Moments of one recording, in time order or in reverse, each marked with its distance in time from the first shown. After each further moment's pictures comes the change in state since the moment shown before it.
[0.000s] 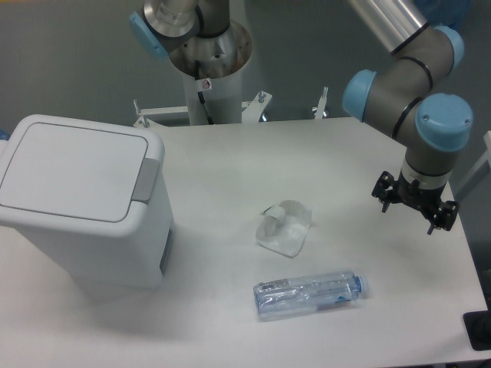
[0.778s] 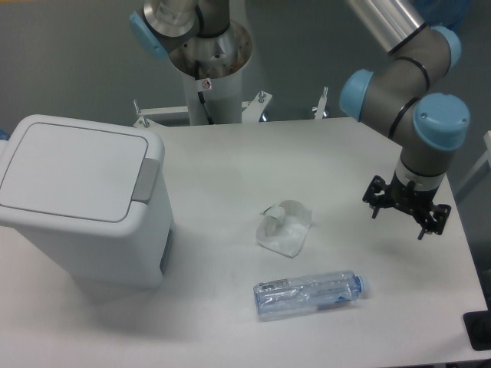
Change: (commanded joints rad) arm -0.014 0.083 -0.049 0.002 -0.117 -0.234
